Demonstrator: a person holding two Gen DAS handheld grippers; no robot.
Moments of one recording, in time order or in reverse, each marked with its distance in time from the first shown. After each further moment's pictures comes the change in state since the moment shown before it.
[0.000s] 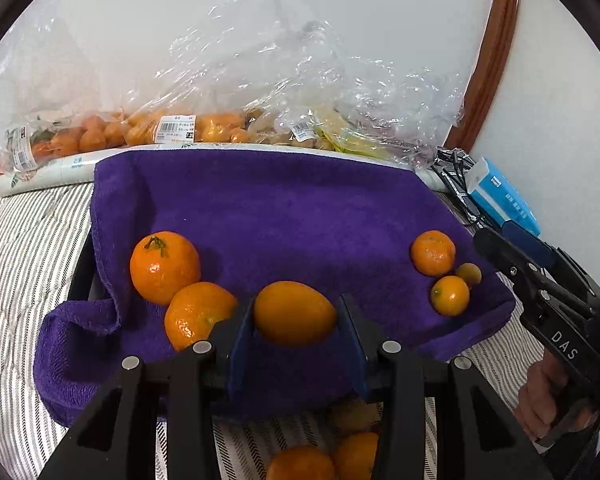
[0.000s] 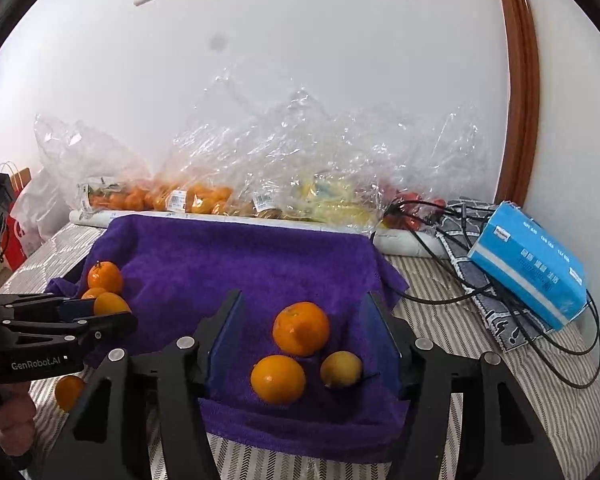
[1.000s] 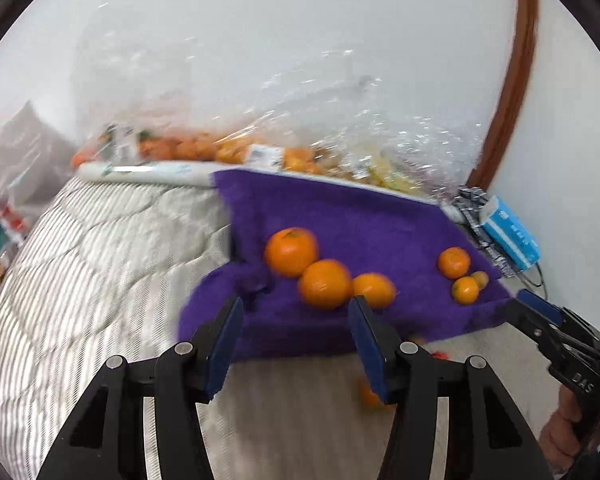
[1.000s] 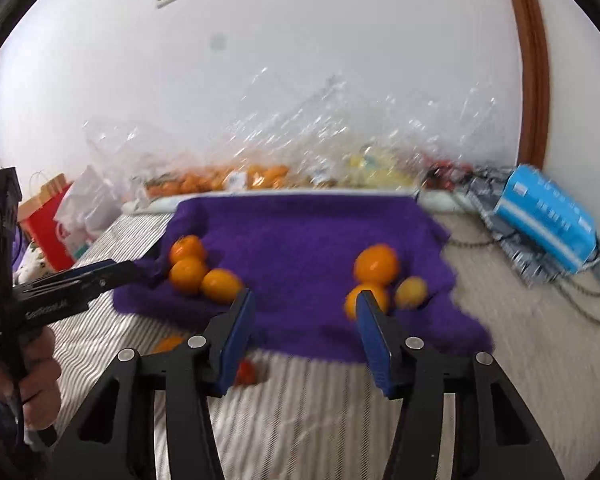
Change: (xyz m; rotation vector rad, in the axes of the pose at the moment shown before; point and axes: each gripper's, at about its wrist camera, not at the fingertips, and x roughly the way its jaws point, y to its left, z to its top) left arm -0.088 0.067 -0.034 -0.083 -0.120 0.091; right arm -0.063 0.051 -0.022 0.075 0.114 0.134
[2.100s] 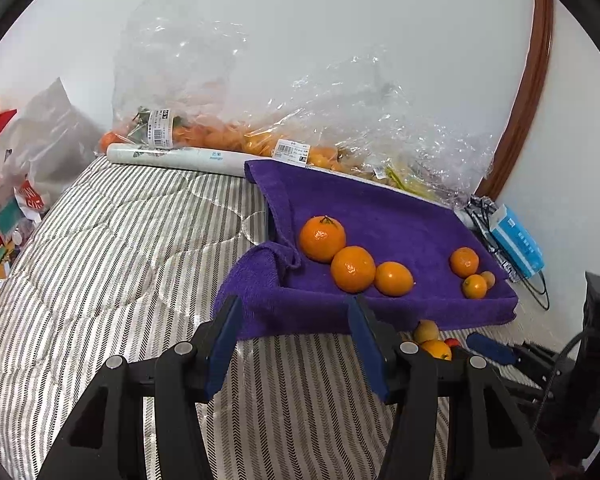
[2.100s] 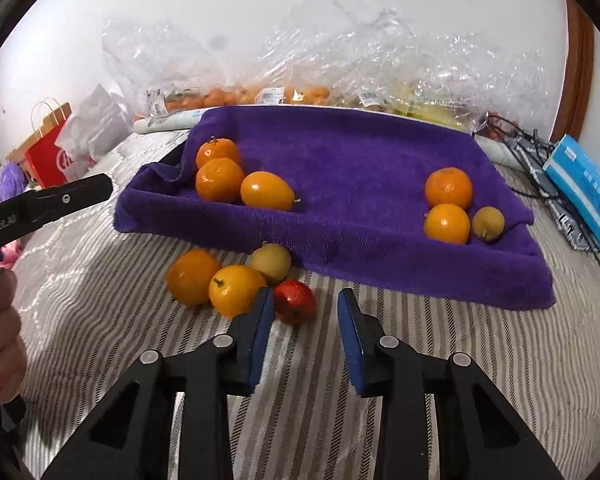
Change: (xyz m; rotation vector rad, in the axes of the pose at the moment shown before) left arm -0.012 0.017 -0.013 -0.042 -0.011 0.012; right arm 0.048 0.044 -0.030 -0.106 0.190 -0.020
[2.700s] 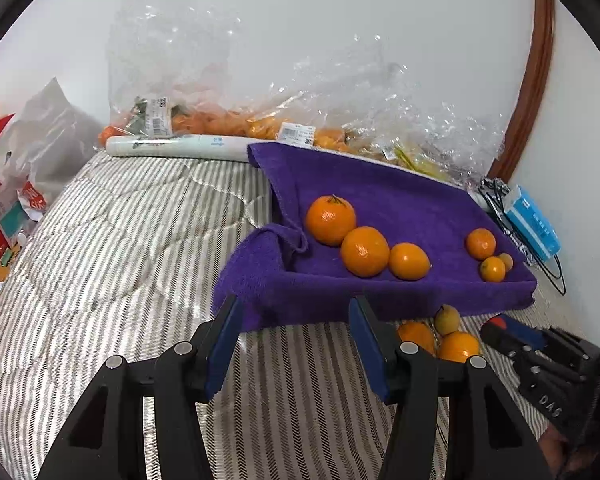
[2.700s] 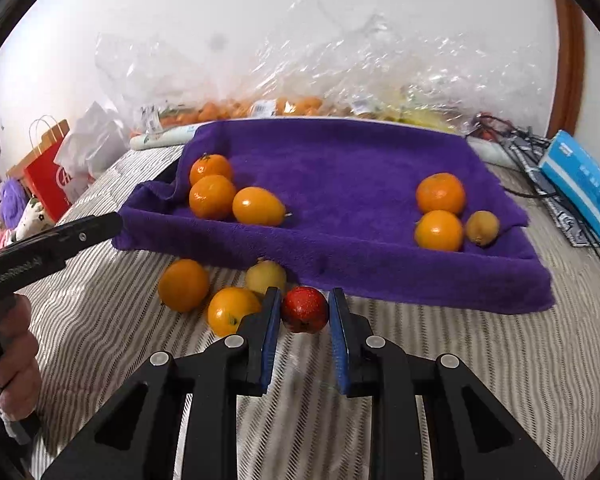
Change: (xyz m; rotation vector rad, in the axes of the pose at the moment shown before) left arm 0.016 -0.004 -0.009 0.037 0.045 0.033; right arm -0.009 -0.014 -0.002 0.052 -0.042 0.016
